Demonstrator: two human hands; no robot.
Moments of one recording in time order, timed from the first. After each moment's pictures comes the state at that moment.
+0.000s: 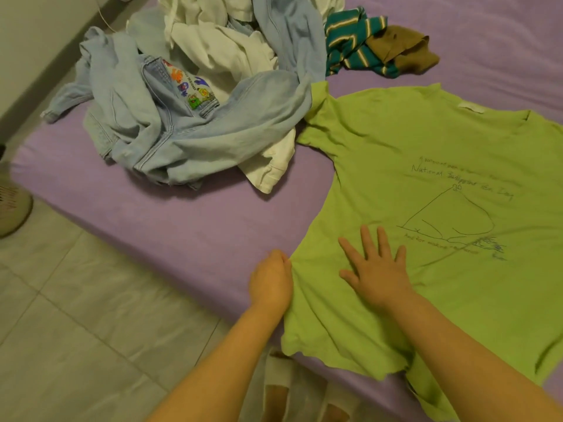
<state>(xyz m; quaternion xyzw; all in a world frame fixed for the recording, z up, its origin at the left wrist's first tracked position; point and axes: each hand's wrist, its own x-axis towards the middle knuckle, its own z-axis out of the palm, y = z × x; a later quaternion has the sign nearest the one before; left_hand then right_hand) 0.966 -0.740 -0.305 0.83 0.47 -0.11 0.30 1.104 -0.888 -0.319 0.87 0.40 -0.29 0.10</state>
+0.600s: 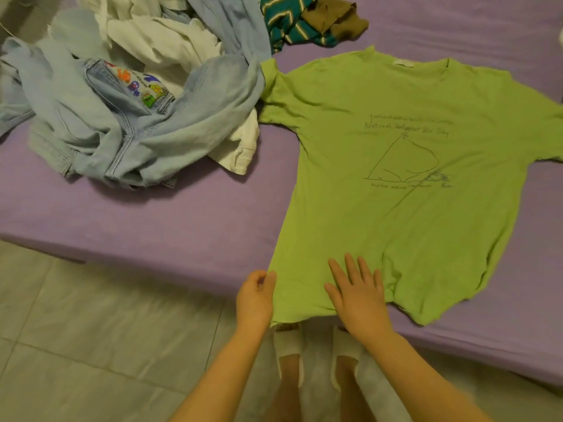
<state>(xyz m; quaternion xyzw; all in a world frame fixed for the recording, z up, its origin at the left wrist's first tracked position) 0.876 -0.761 -0.285 0.67 0.52 -0.06 0.53 0.955 -0.936 -0.297 0.93 0.23 -0.30 0.00</state>
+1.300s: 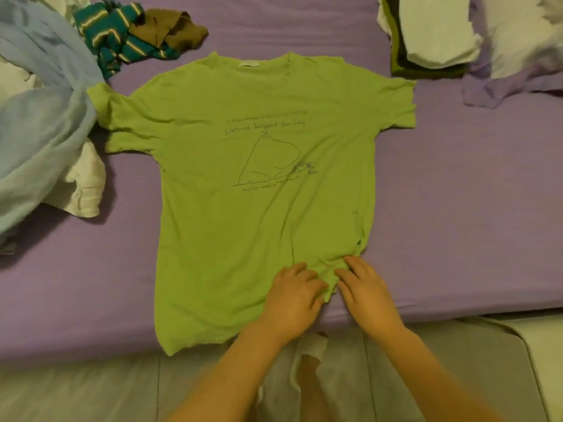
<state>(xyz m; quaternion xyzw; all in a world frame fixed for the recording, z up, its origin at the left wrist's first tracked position) 0.990 -0.955 -0.274 0.93 -0.15 -0.20 0.26 1.009 -1.131 -0.279 0.97 0.10 -0.20 -0.13</state>
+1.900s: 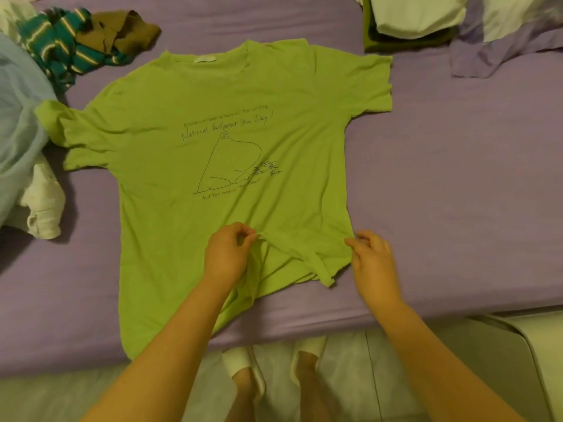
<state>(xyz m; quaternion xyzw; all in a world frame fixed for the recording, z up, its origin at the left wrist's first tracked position) 1.078 -0.943 -0.273 0.89 0.22 -0.16 0.36 1.070 -1.199 -0.289 0.95 -0.03 -0.16 -0.26</state>
